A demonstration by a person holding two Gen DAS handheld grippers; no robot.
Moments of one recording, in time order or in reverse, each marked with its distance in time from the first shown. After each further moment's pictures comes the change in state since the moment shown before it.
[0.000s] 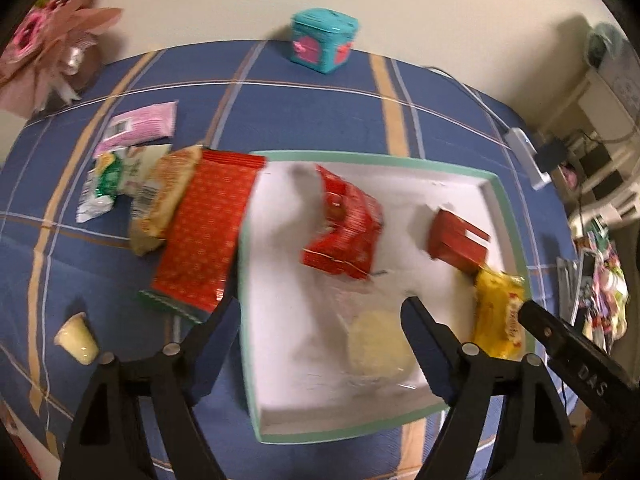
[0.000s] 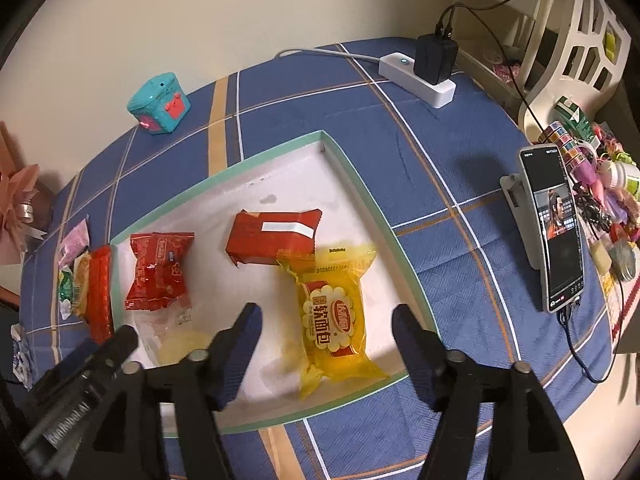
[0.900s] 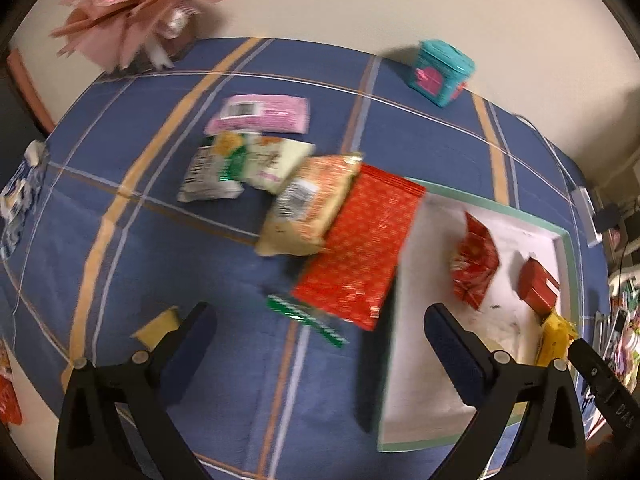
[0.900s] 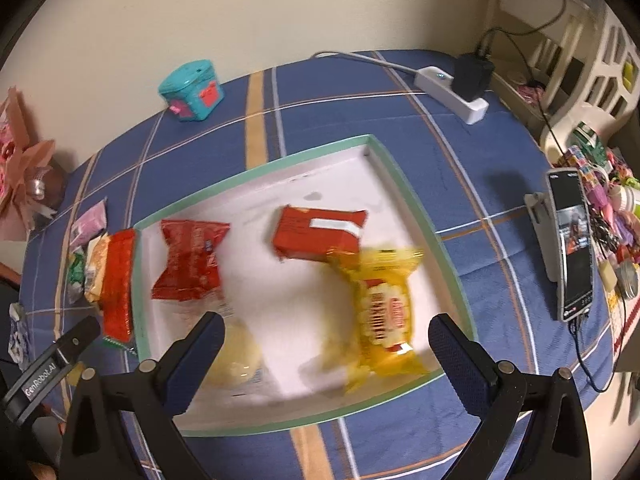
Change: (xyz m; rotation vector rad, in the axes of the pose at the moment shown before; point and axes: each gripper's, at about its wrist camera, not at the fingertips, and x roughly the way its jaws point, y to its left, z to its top) left arm -0.015 0.100 -0.003 -0.184 -0.038 0.134; right arm -0.003 0.044 -0.006 -0.079 -0.015 0.012
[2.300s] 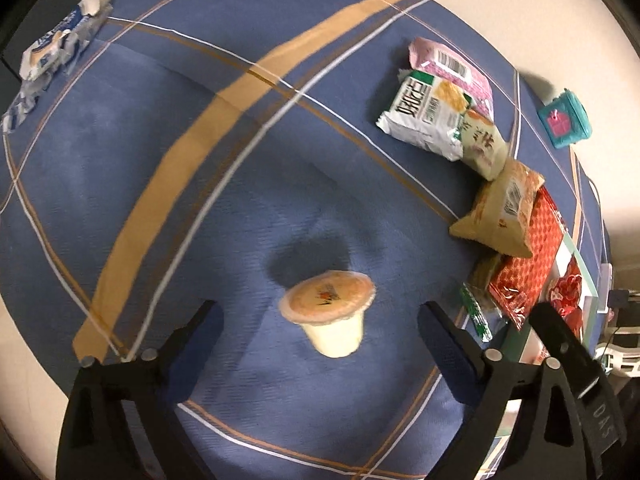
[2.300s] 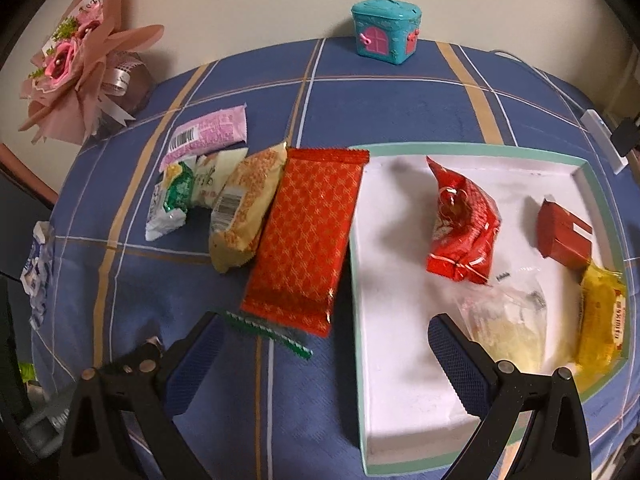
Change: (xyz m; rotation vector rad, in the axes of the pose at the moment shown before) left arm 0.049 0.140 -0.022 -0.313 0.205 -0.042; right arm 0.045 0.192 -0.042 -0.239 0.054 0.153
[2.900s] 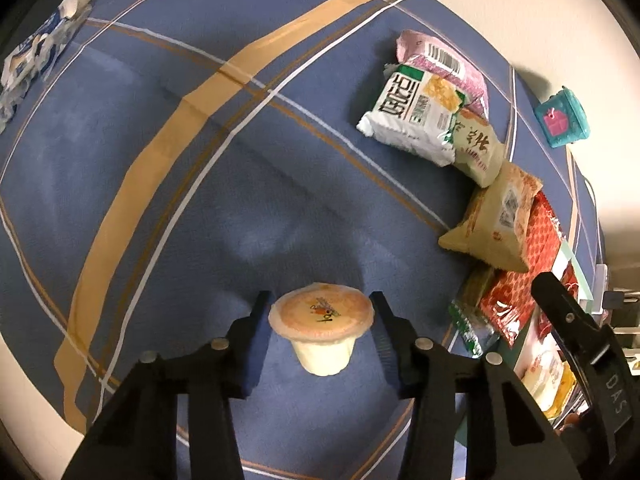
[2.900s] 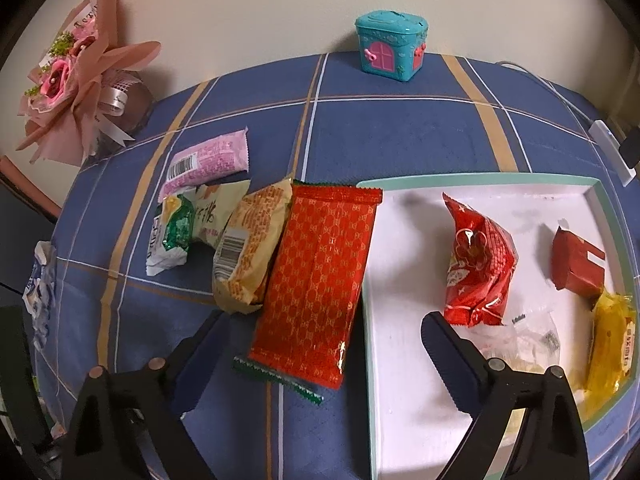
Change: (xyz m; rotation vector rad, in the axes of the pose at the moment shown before) left arm 0.032 -0.013 0.016 0.013 0.016 -0.031; right arm 0.012 0.003 0.020 0.013 -0.043 0.011
